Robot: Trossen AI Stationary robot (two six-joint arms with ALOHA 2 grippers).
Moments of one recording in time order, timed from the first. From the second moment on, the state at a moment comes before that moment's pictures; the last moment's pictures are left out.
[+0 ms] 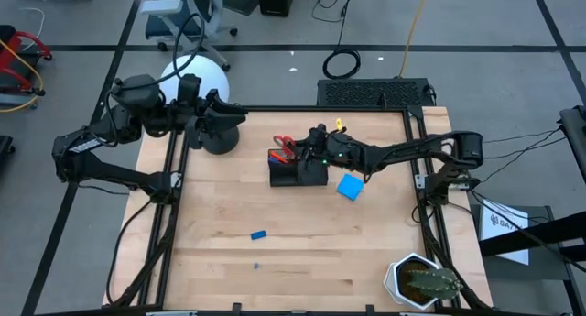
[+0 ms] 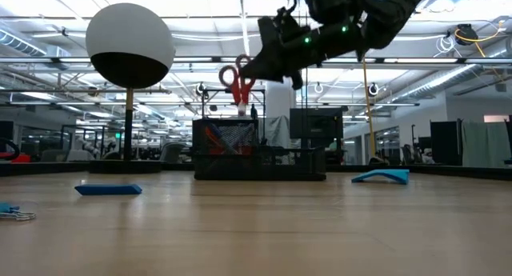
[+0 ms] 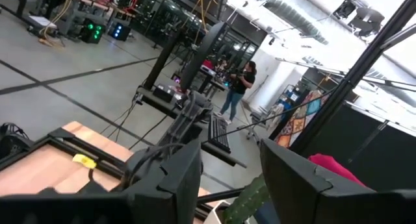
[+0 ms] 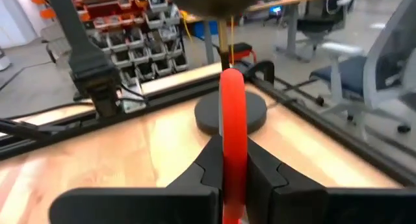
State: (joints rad) left arm 0.18 1.06 1.44 -0.30 0.17 -0.56; right arm -0.16 1.68 0.89 0.60 0.20 0.19
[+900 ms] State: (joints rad) left arm 0.18 1.06 1.44 -0.43 0.20 -0.50; right arm -0.14 1.43 0.89 0.65 0.21 0.12
